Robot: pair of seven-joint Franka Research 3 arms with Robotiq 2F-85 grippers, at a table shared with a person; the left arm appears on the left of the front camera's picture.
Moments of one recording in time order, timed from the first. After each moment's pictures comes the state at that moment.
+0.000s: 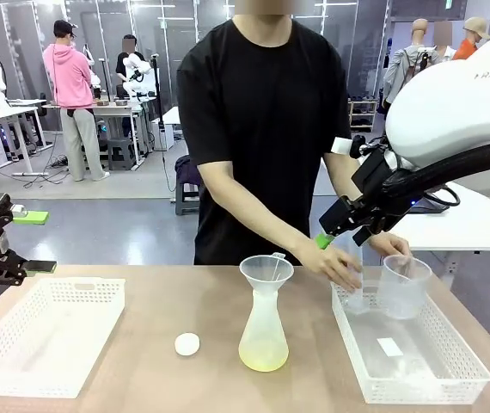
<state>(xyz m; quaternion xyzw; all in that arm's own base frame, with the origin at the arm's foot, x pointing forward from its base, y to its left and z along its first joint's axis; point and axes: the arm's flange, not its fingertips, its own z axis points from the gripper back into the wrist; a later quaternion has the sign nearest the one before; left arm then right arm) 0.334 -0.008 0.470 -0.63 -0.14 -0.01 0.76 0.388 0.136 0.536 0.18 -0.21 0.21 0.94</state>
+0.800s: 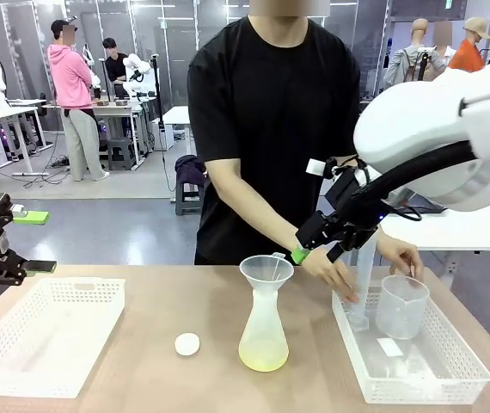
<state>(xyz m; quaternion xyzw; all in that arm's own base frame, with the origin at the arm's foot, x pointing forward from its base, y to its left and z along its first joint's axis) 0.334 -0.009 0.470 -0.63 -0.14 -0.01 0.76 0.421 0.169 0.498 0.22 -0.15 0.23 0.94</state>
